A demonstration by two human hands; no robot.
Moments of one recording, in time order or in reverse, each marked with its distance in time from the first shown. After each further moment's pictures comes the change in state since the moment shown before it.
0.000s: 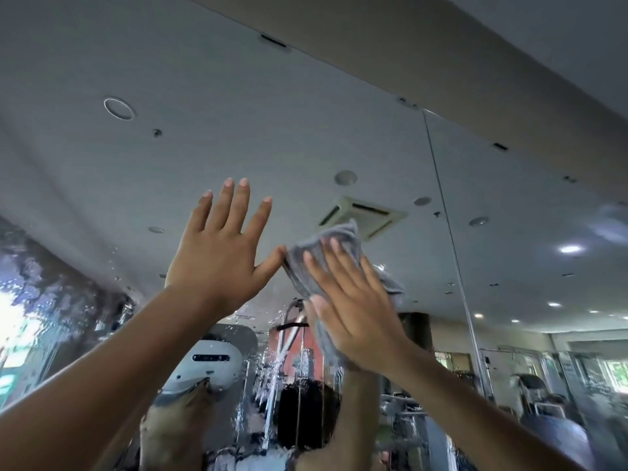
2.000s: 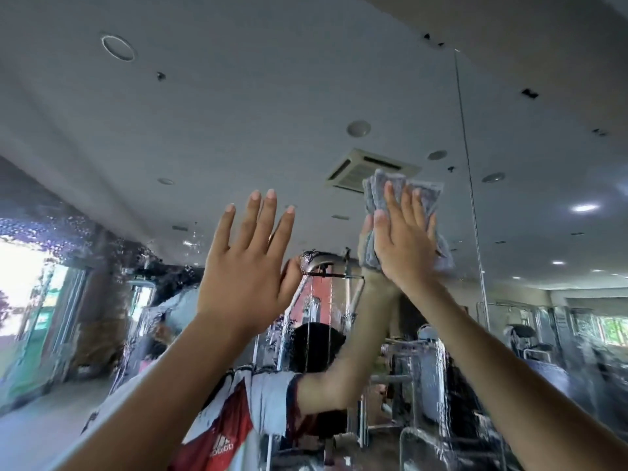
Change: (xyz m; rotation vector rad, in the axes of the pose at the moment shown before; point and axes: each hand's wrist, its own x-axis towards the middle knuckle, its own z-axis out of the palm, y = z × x) left_hand -0.094 0.015 -0.002 -0.023 0.073 0.054; right_hand 0.007 0.009 -0.006 0.066 0.034 0.573
